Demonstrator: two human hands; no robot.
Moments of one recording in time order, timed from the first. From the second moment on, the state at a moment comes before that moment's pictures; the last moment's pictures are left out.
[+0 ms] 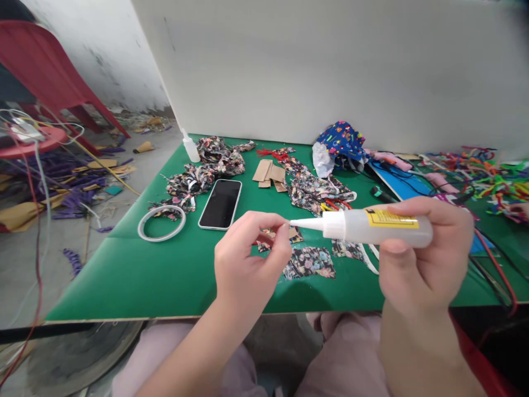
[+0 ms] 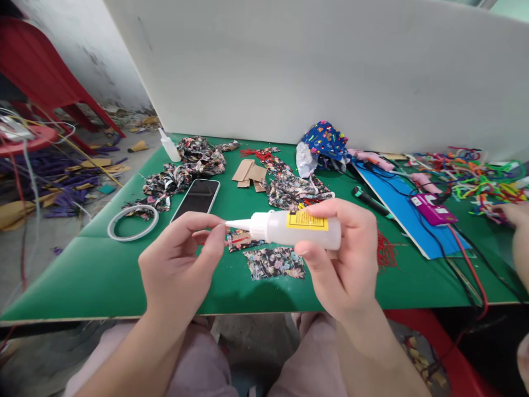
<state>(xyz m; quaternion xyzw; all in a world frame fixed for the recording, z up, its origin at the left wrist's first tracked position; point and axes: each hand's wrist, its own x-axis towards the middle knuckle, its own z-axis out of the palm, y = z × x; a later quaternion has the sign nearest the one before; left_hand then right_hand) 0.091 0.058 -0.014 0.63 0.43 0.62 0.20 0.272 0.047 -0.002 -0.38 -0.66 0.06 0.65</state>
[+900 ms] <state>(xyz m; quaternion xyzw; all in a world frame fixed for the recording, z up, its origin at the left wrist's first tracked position) 0.093 0.061 -0.022 0.63 0.39 0.64 0.20 0.268 0.053 -0.002 -0.42 -0.57 0.24 0.67</state>
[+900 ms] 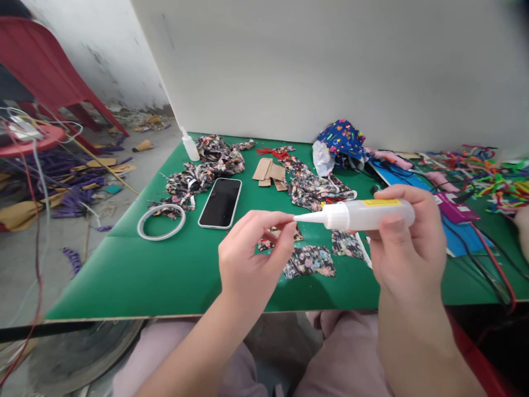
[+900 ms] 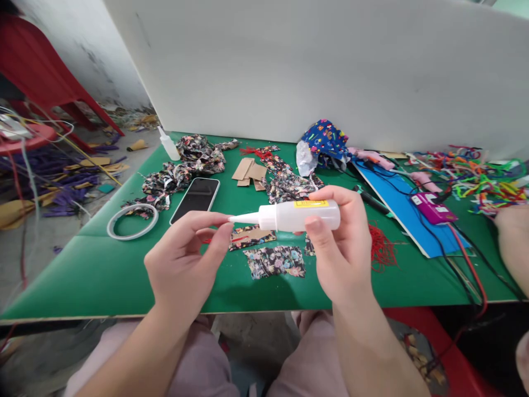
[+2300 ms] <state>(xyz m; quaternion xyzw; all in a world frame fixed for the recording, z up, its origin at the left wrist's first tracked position) 0.102 0.072 -0.039 0.50 0.40 0.55 0.52 0.272 0.066 -0.007 -0.43 -0.55 0.34 0.63</state>
